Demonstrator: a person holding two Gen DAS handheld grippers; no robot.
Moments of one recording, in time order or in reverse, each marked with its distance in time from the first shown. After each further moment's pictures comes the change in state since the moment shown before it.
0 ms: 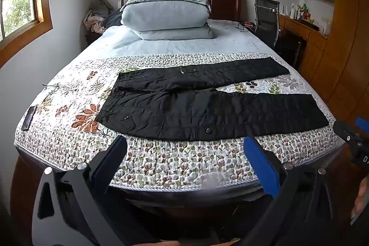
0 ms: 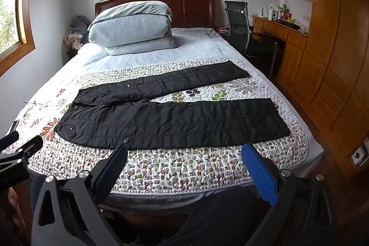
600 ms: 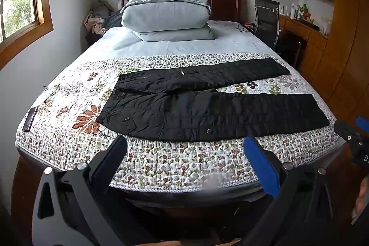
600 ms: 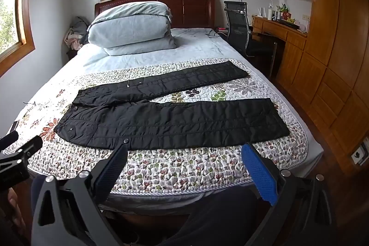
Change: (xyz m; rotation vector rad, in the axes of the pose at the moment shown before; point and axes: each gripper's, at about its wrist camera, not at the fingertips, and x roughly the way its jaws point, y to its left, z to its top) left arm -0.002 -0.002 0.000 0.009 -0.013 0.012; right arm 0.001 0.001 -0.001 -0.005 -0.006 -0.004
